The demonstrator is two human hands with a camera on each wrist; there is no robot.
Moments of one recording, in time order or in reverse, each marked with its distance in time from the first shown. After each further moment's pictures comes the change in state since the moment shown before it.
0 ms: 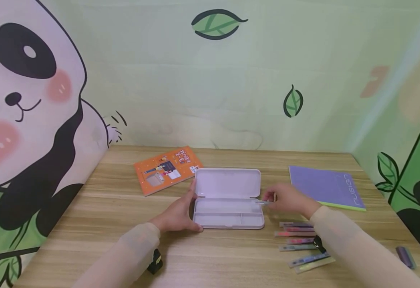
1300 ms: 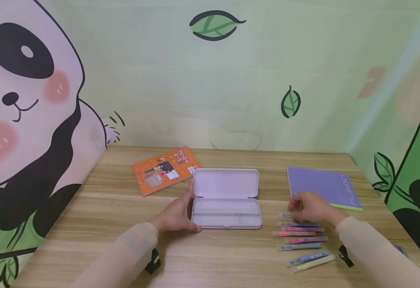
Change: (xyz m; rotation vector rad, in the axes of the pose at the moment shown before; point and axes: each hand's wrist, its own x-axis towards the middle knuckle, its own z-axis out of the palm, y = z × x) left_hand 0.000 0.003 0.000 0.009 0.005 -0.017; right_hand -0.054 0.055 -0.005 0.029 -0.031 0.168
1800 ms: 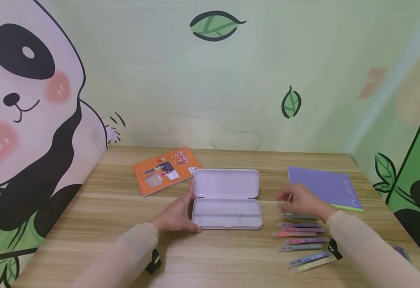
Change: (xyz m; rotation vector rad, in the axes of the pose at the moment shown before) left_hand 0.001 -0.001 0.000 0.001 0.001 0.006; right_hand 0.023 -0.020 -0.001 0.072 0.074 -0.096
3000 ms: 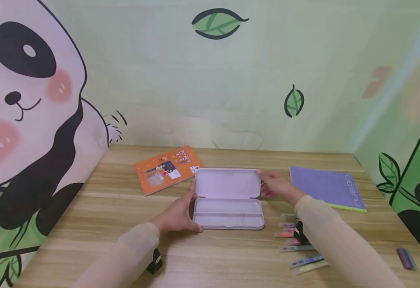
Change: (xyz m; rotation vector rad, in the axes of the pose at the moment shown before) left_hand -0.001 -0.004 0.001 -0.023 0.008 0.034; right_hand 0.072 -0.029 0.025 0.532 0.056 0.486
